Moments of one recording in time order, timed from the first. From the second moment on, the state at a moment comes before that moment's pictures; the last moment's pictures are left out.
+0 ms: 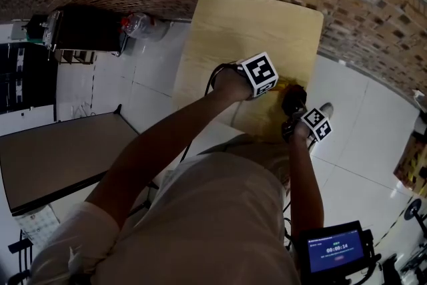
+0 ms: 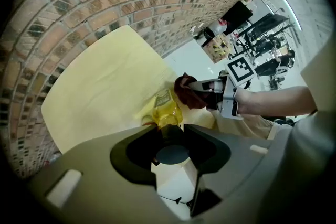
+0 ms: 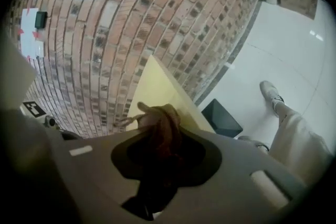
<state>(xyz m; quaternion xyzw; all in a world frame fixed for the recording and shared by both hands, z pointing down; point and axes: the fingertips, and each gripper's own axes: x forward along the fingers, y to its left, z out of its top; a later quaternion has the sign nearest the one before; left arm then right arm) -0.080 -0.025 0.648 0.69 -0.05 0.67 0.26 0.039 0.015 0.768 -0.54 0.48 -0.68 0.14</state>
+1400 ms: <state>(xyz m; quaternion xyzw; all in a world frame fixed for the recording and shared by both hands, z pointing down) -0.104 -0.018 0.661 0.75 0.14 0.61 -0.23 0.018 0.042 0.739 -0.50 0.59 -0.63 0.04</state>
